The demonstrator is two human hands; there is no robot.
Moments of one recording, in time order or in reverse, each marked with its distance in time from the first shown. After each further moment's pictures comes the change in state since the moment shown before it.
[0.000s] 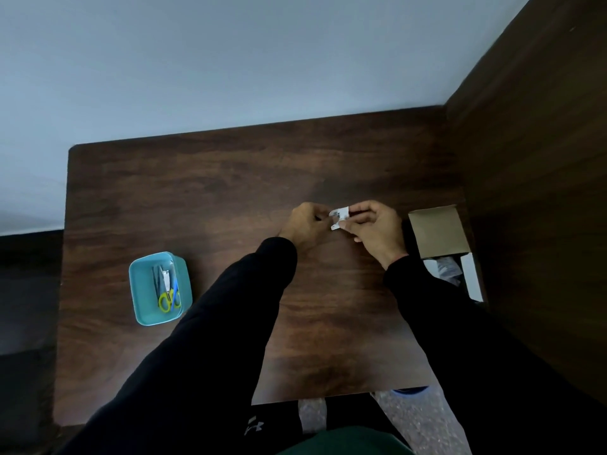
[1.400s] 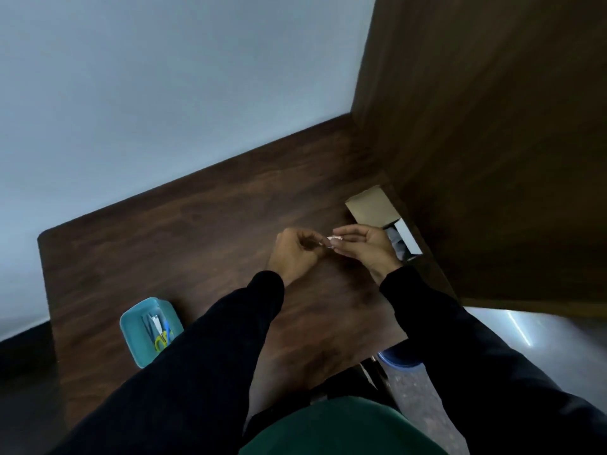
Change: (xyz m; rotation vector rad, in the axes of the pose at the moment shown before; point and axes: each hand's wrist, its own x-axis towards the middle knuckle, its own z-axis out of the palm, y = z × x) left_hand -0.083 0.052 0.039 -0.045 -0.036 0.237; right_hand -0.105 0.008 -0.063 0.534 0.064 0.101
